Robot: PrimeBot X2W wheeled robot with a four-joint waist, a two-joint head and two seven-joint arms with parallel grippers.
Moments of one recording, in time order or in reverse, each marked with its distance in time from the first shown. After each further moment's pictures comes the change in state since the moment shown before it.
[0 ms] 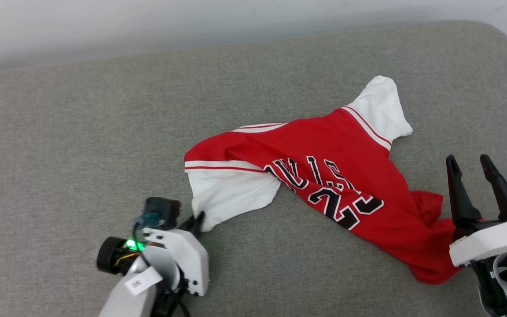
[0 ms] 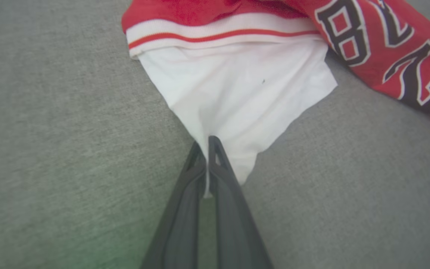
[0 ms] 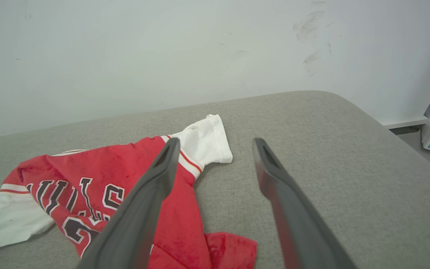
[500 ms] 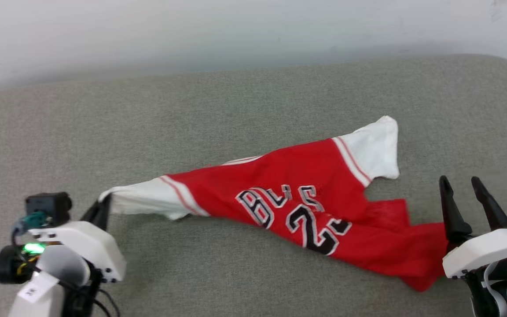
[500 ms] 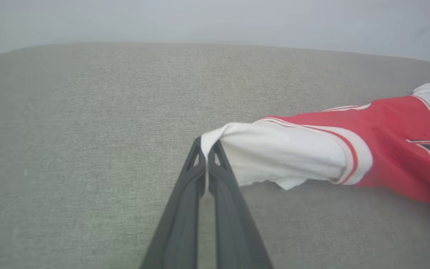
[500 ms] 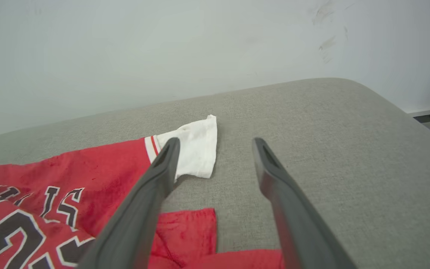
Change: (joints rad) left arm 0.095 0.142 0.233 -0.204 -0.124 0.060 -0.021; right arm 0.015 0.028 -0.026 0.086 -0.020 0.000 0.030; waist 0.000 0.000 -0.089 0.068
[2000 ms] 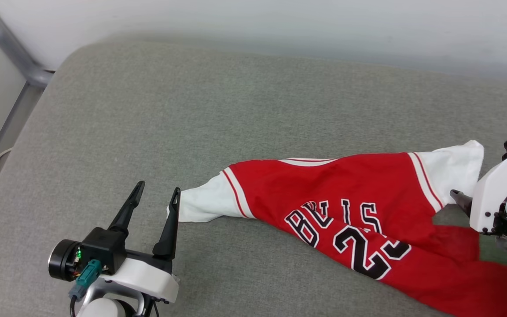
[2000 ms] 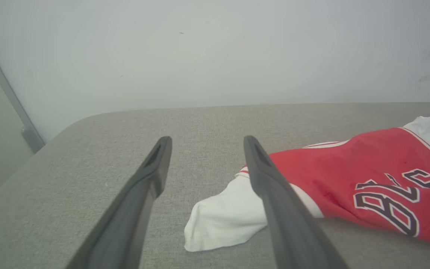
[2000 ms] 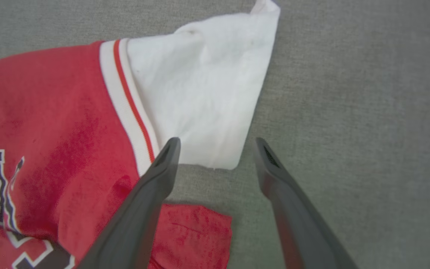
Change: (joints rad) left arm 0.066 -0.043 -0.162 -0.045 0.147 -0.019 -0.460; right arm -0.336 -0.129 -0.017 0.314 -0.021 0.000 0.790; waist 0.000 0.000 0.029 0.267
